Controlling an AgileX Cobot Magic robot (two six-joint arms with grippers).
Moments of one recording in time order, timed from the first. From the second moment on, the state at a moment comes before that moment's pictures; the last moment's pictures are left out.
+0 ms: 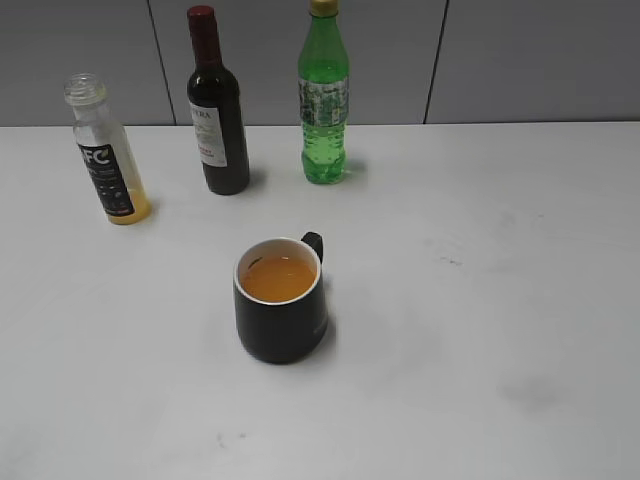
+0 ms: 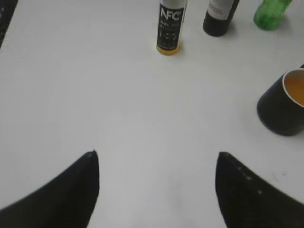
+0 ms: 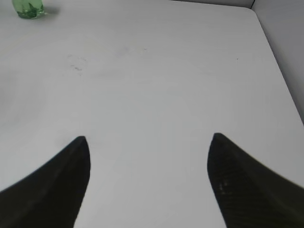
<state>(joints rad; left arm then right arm) -0.12 0.33 -0.75 -0.05 1.15 0.08 0.10 0.00 -0.41 -0.01 0.94 0.00</state>
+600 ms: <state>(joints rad) -0.12 0.20 -0.52 -0.01 1.15 0.08 0.10 0.00 -0.41 -0.01 0.94 0.00</state>
